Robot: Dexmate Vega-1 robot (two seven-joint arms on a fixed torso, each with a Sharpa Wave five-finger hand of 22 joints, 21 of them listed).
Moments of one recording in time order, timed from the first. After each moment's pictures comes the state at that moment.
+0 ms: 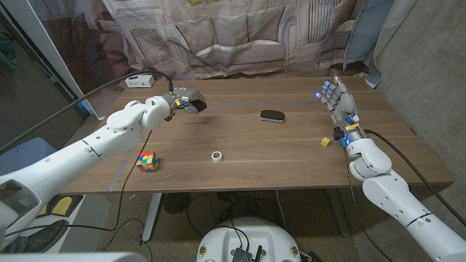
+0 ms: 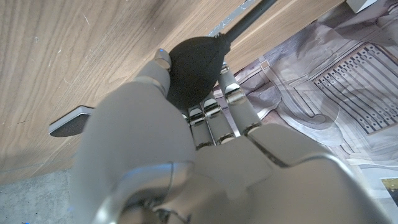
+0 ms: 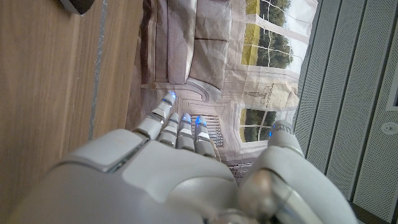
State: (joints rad) left arm 0.63 0.95 0.63 -1.80 0.68 0.17 -0.18; left_hand 1.24 0.13 0.27 -0.16 0.19 0.64 0.07 0.23 0.20 0.64 -0.01 0.27 0.24 0.73 -0.05 0.20 0.18 0.79 0.04 0.30 0.19; right arm -1.21 -0.62 -0.15 -1.80 0.69 0.34 -0.14; right_hand 0.27 0.04 0.23 -0.13 0.18 0.19 0.10 0.20 0.18 0.14 0.13 0.20 0.19 0.06 0.09 0.22 0.21 0.32 0.01 0.20 0.17
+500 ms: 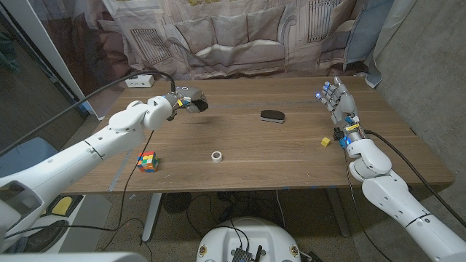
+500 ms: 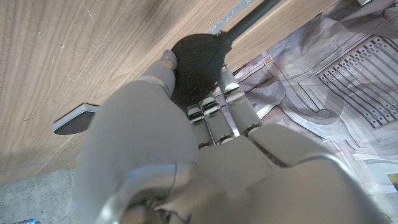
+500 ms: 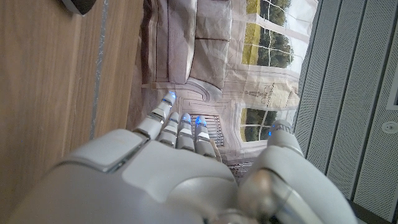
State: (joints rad) left arm 0.64 0.94 0.63 -1.81 0.70 0.16 -0.18; left_hand 1.29 0.15 0.32 -0.18 0.21 0.70 0.06 0.24 0.20 0.69 -0.02 0.28 0.25 0.80 -0.08 0.21 0.18 0.84 0.02 0.32 0.19; right arm -1.21 -0.62 -0.15 -1.79 0.69 0.34 -0.13; right_hand 0.28 0.04 0.23 -0.13 0.18 0.19 0.10 0.20 0.18 0.14 0.13 0.20 0.19 0.06 0.09 0.22 0.21 0.32 0.01 0.20 0.17
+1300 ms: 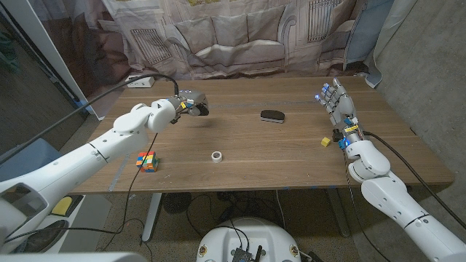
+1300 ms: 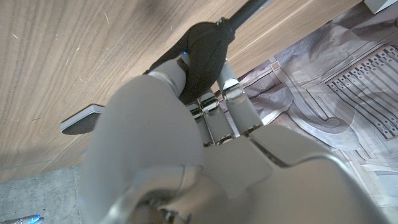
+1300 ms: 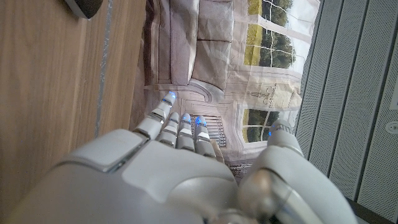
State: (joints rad) left arm 0.64 0.91 0.64 -1.81 0.70 0.18 -0.19; left_hand 1.39 0.12 0.45 -0.18 0.22 0.94 0.07 0.29 0.20 0.84 -0.02 0.31 0.28 0.93 -0.10 0.22 0.19 0.99 -0.01 0.43 0.19; right arm -1.21 -0.61 -0.16 -1.78 0.70 0.35 -0.13; right_hand 0.28 0.04 0.23 -0.13 0.18 0.19 0.10 0.20 0.18 0.14 0.13 0.20 0.19 0.06 0.09 0.21 0.21 0.32 0.01 0.20 0.17
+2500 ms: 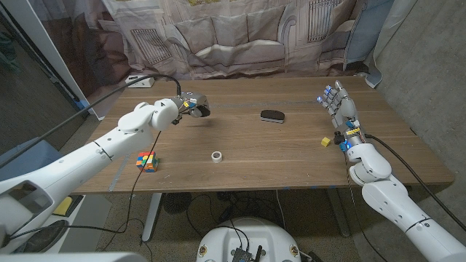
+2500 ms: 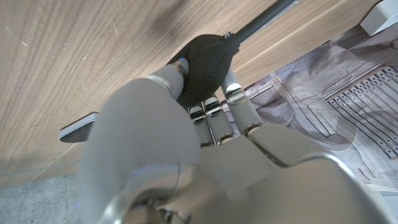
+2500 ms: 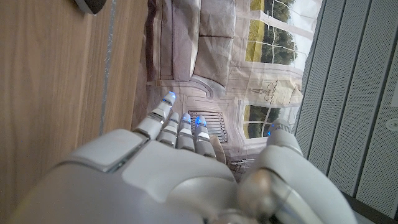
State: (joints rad) left arm 0.62 0.90 0.67 -1.82 0.68 0.24 -0.27; left_hand 1.31 0.13 0.49 -0.14 0.22 0.78 0.09 0.19 0.21 0.71 0.02 0.23 0.30 0.74 0.00 0.18 0.18 0.80 0.07 0.38 0.19; right arm -1.23 -0.61 -0.15 -1.77 0.69 0.37 -0.14; right_hand 0.28 0.05 0.23 -0.13 0.18 0.19 0.10 0.20 0.18 0.14 0.13 0.20 0.19 0.06 0.09 0.21 0.21 0.32 0.01 0.20 0.17
